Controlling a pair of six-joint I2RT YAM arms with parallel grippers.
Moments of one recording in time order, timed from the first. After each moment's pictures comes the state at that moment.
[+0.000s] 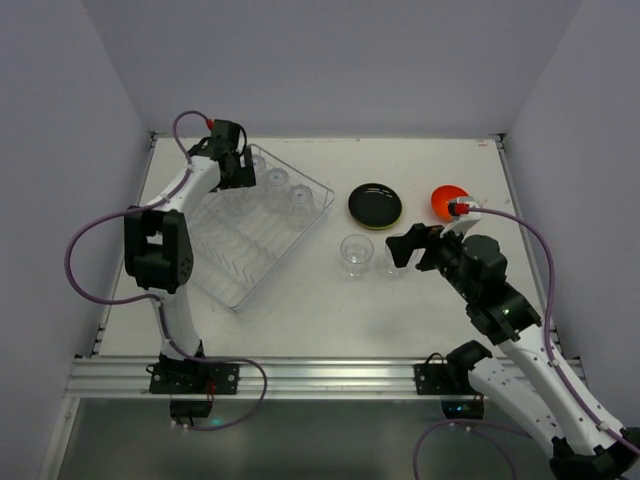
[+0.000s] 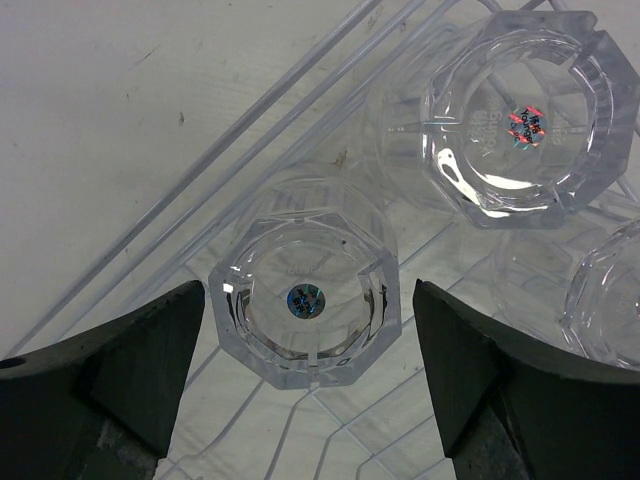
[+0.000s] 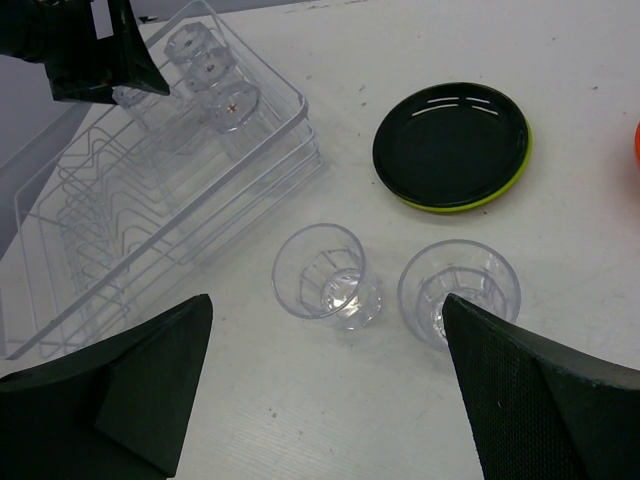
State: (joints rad) left arm -0.16 1.97 1.66 -0.65 -0.24 -0.30; right arm 0.49 0.63 0.69 -0.32 0.06 0.40
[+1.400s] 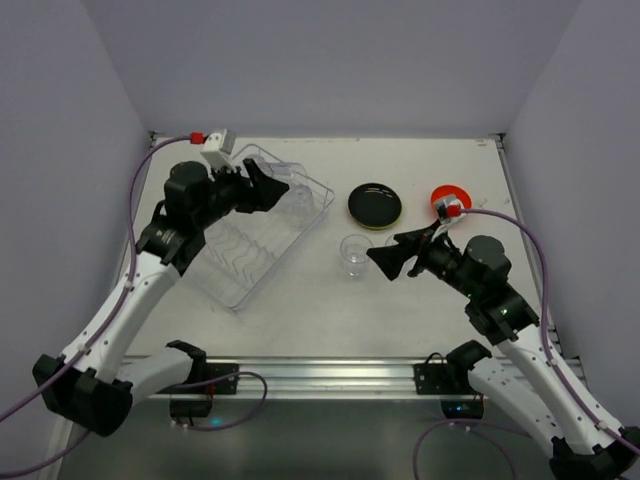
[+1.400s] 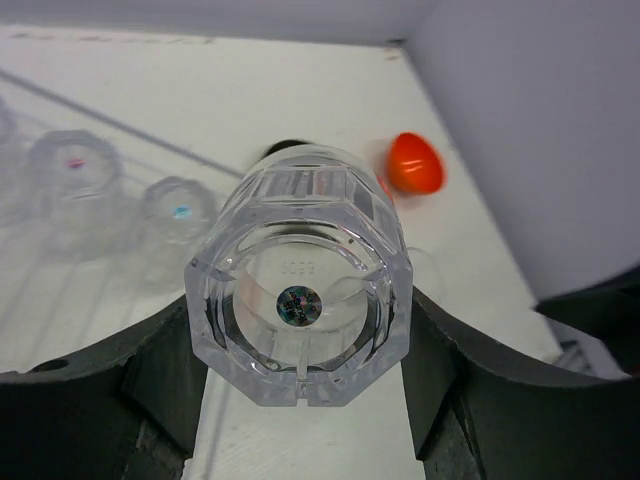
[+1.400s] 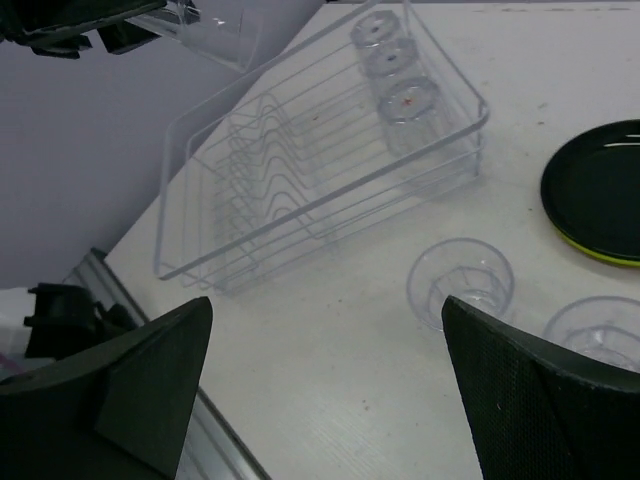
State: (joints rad) left arm -0.34 1.18 1.18 -0.35 0.19 -0.44; right arm 0.49 0.62 0.68 -0.22 -0.23 0.40
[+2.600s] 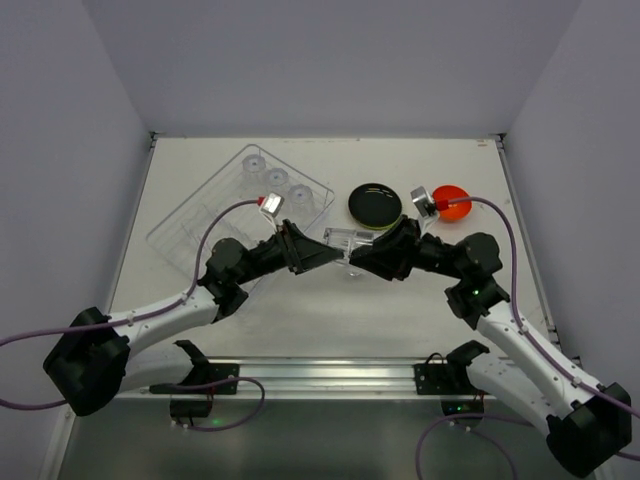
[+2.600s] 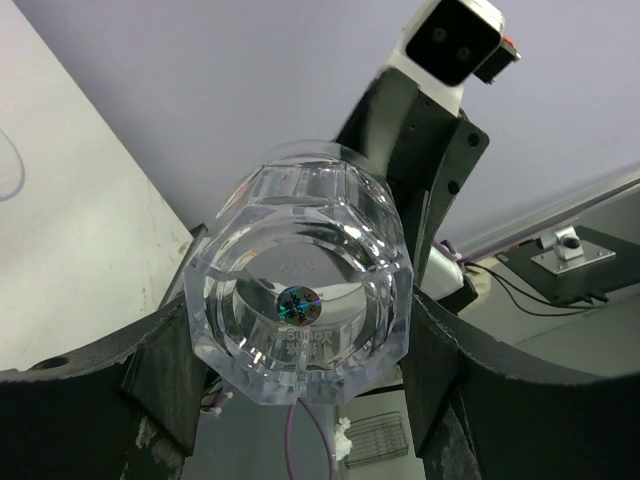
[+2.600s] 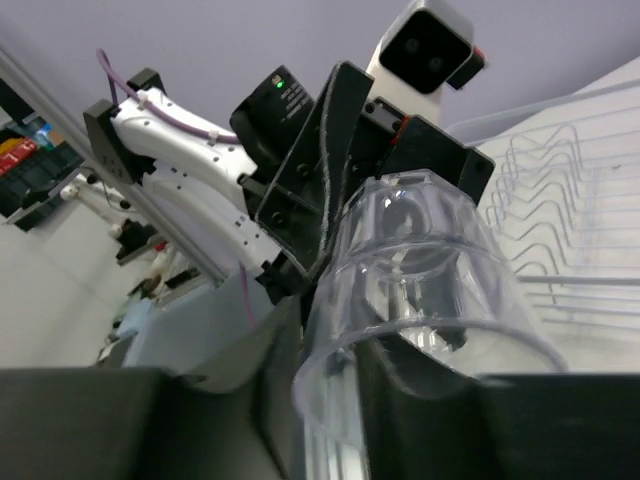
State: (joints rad) left arm -0.74 1.15 0.51 0.91 0.50 -1.27; right arm 0.49 0.83 0.60 0.53 -0.85 0.75
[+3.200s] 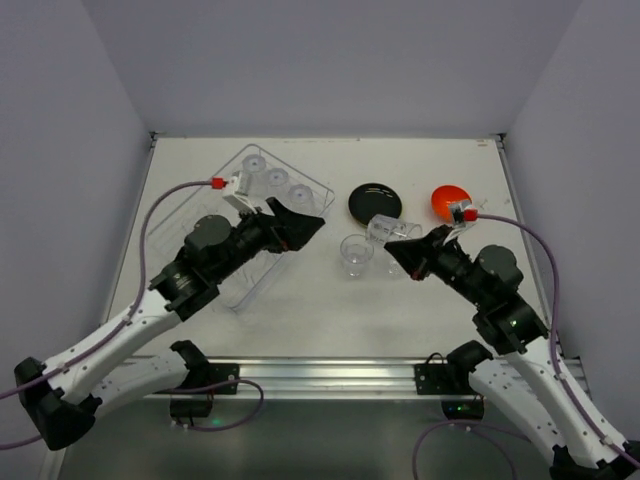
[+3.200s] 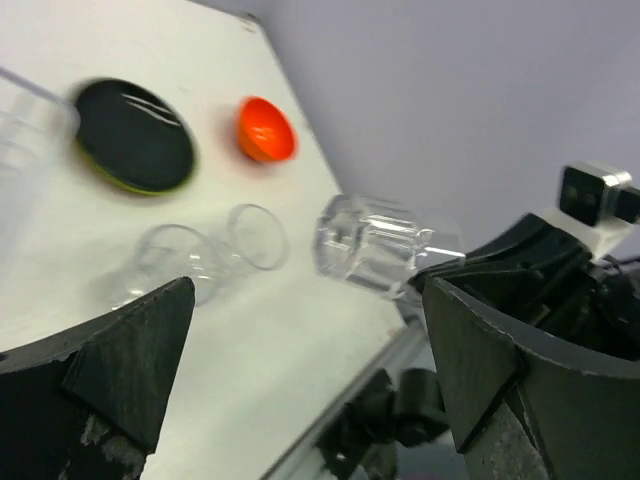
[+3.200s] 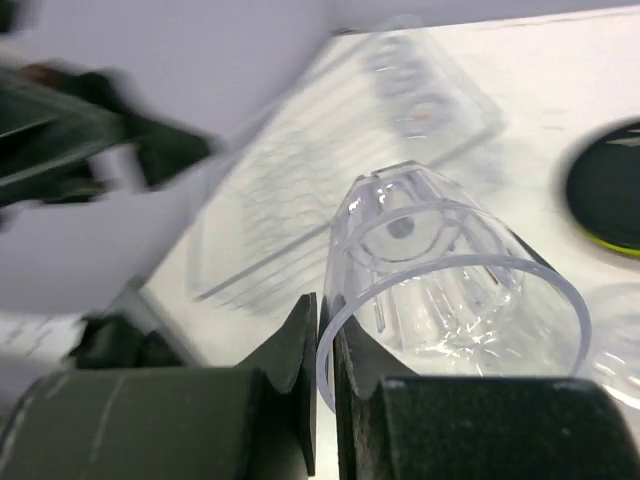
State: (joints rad) left arm -0.76 0.94 0.81 0.08 0.05 -0.85; right arm 0.49 0.54 0.64 -0.13 -0.34 0.54
